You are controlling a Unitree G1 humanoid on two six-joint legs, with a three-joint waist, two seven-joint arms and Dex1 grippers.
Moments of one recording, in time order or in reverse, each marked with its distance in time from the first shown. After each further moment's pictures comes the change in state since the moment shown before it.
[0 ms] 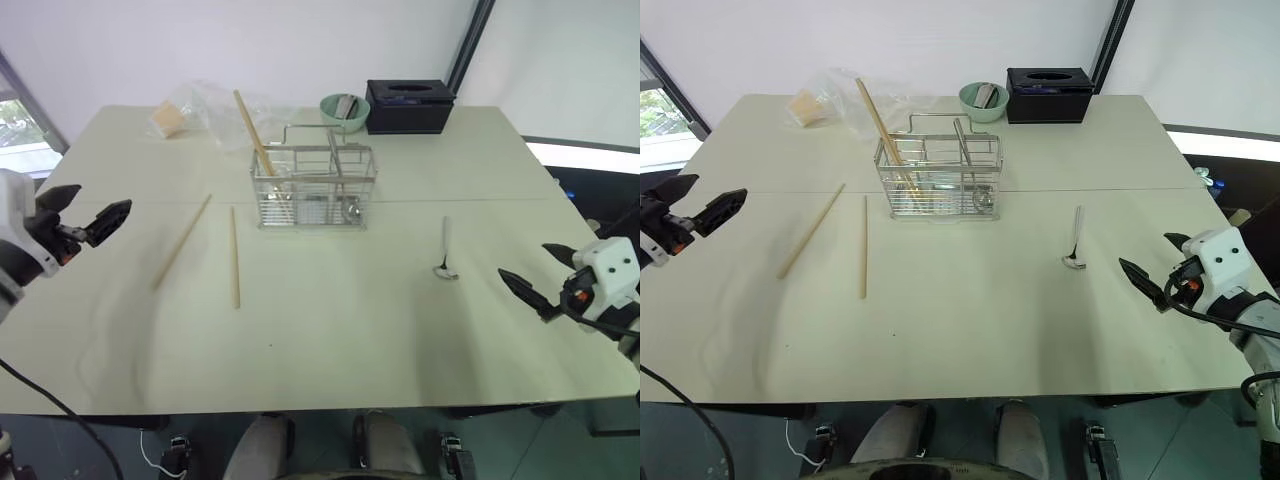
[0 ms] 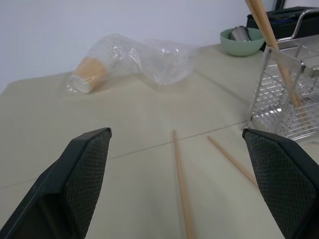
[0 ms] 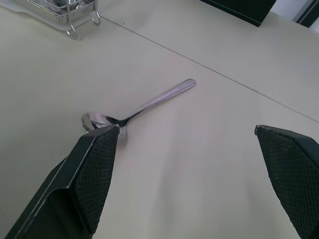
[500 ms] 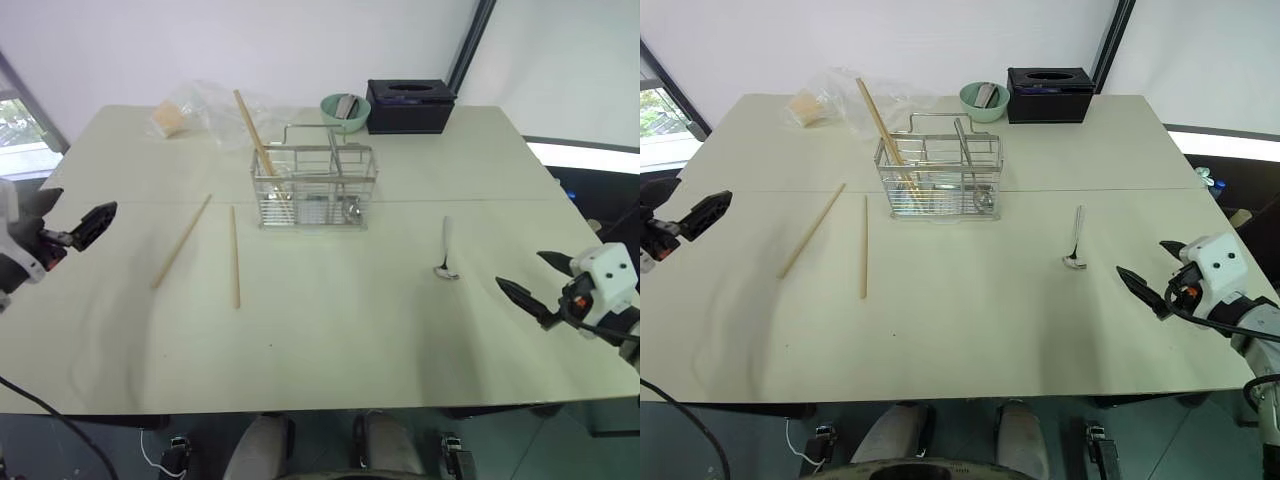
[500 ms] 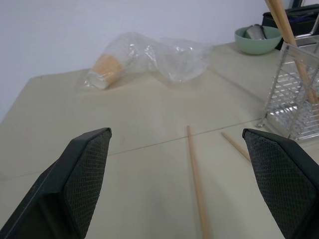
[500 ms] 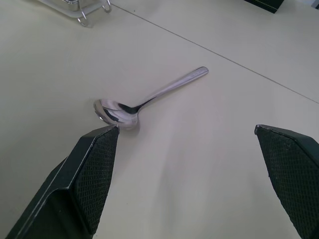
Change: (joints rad) left arm 0.037 0.000 0.031 -0.005 0.003 -0.014 0.015; right arm 0.037 -0.003 -0.006 0.006 0.000 0.005 0.039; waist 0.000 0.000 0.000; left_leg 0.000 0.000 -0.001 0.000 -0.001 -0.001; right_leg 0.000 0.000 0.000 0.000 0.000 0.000
